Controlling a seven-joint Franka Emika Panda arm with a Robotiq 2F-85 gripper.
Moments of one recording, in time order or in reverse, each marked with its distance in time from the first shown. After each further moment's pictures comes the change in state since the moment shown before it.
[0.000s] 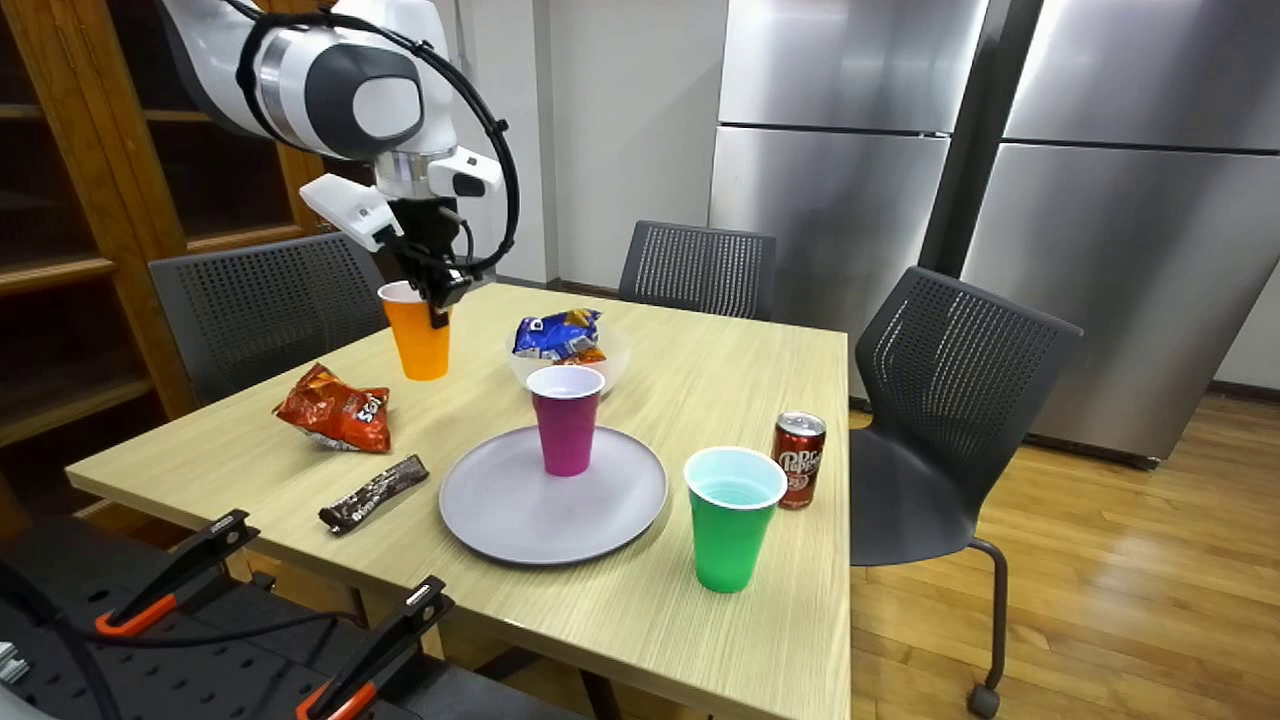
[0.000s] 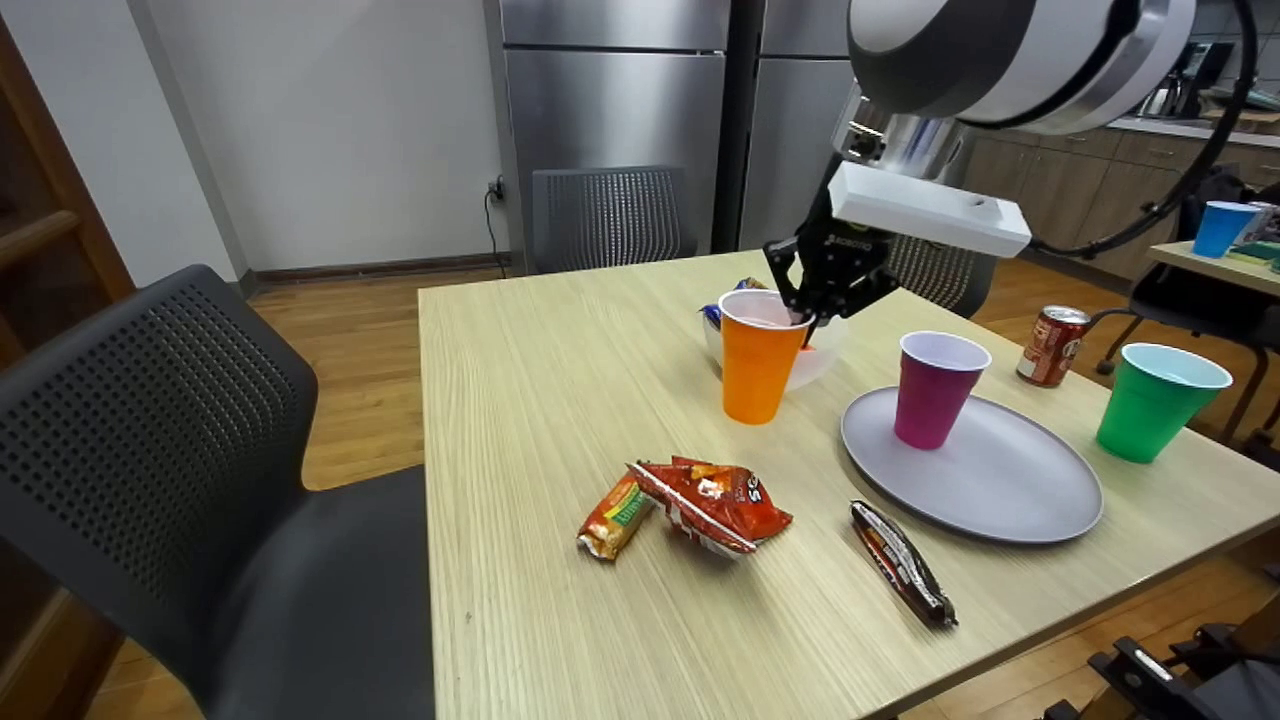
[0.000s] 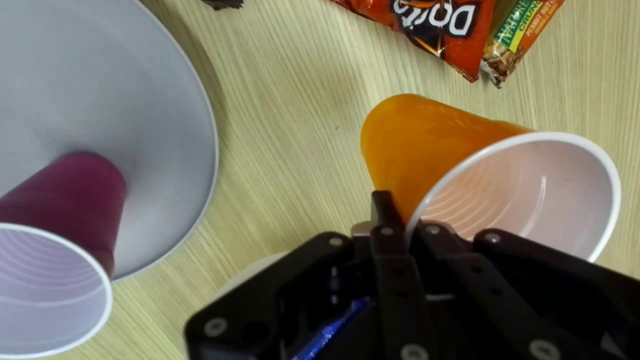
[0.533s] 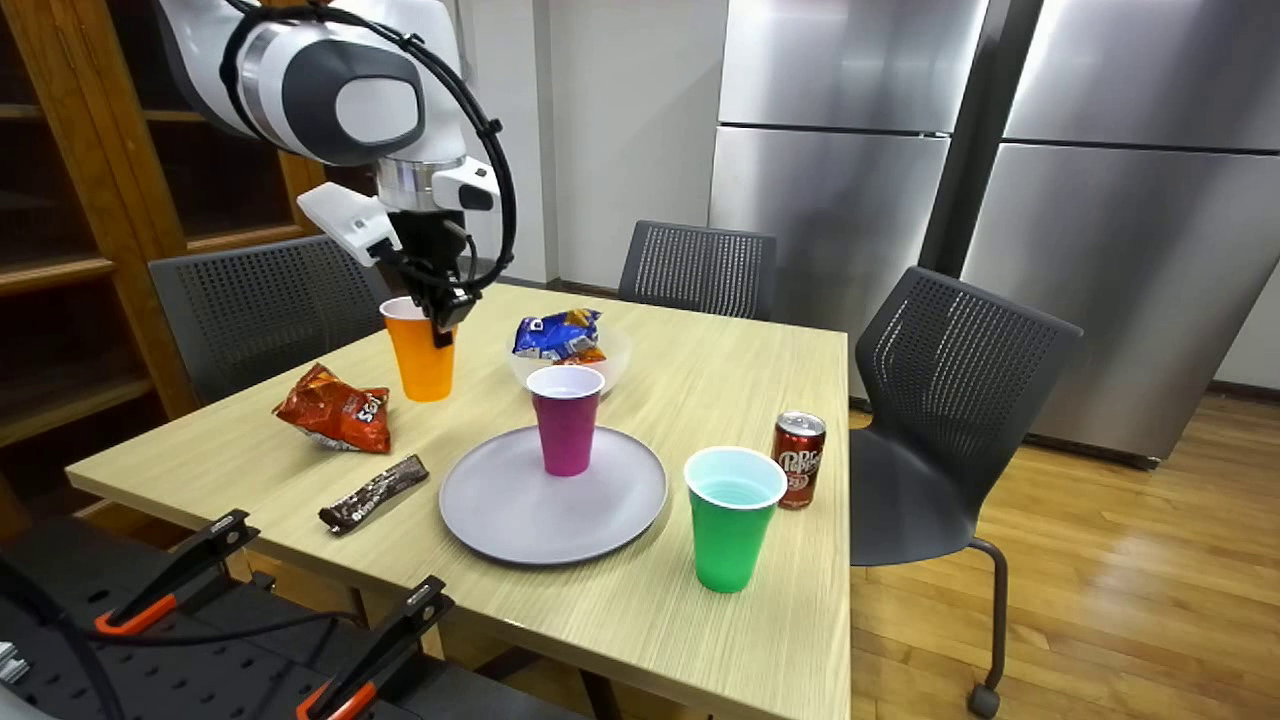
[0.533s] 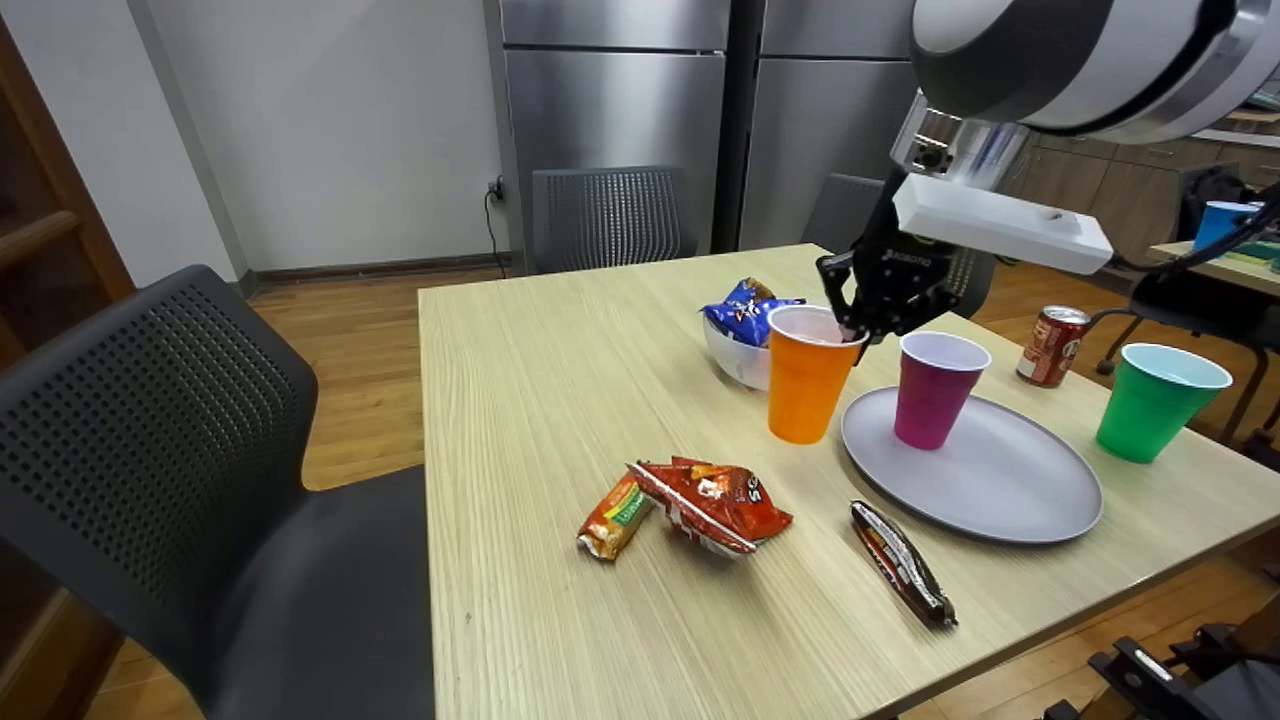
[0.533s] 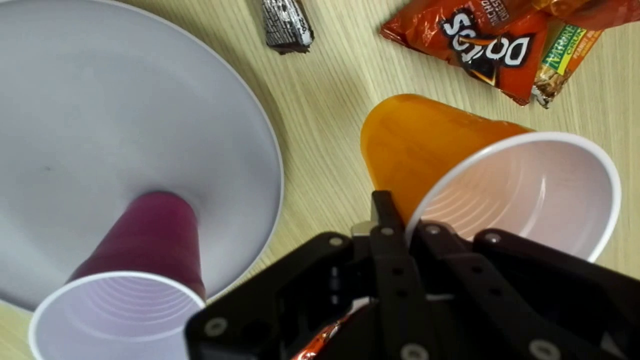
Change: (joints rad) arm -0.047 -0.069 0.000 -0.114 0.075 0.010 -0.066
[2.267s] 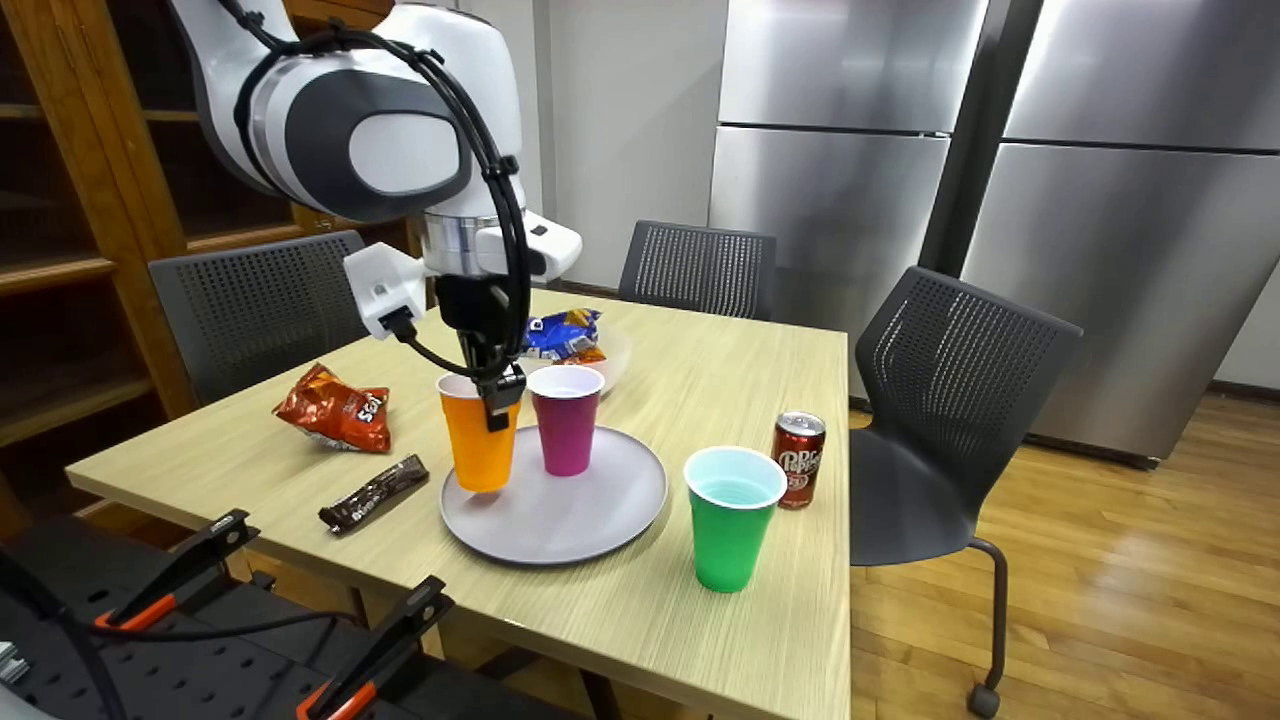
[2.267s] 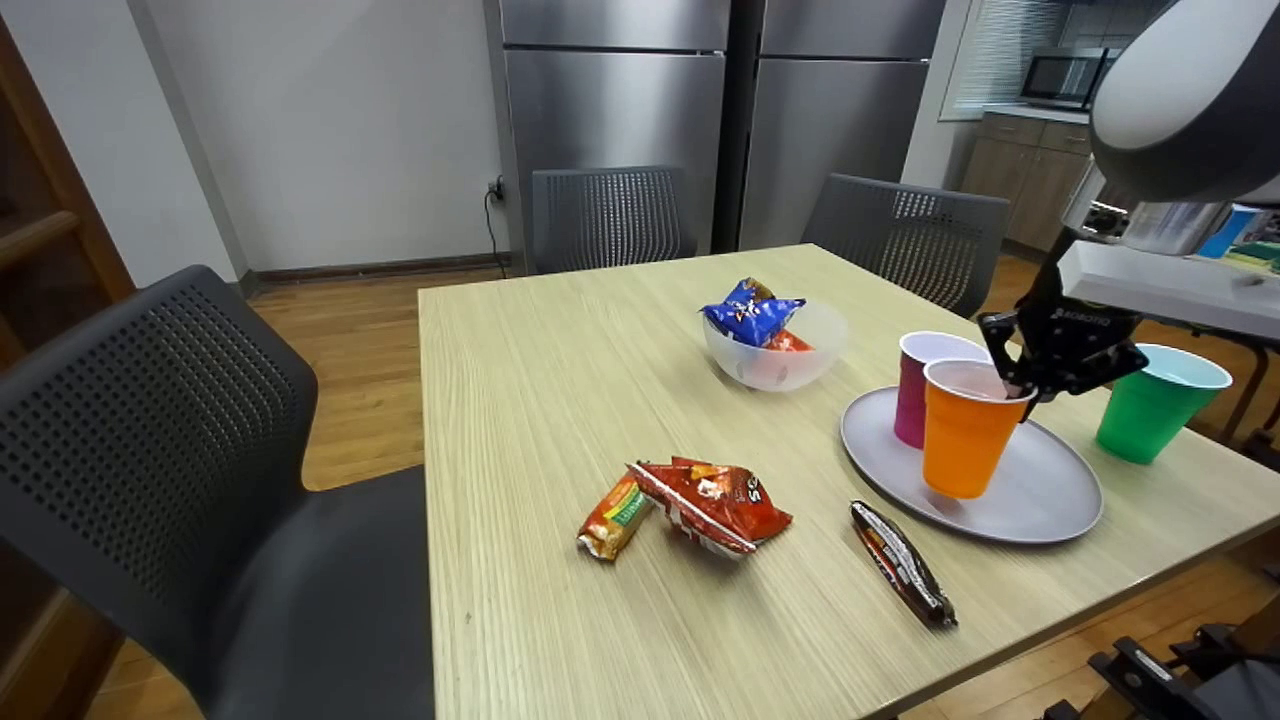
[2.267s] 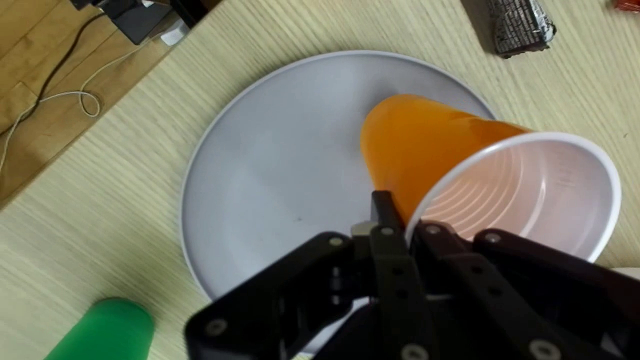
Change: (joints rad) arm -0.057 -0.051 -0.205 -0.214 -0.103 0.082 0.089
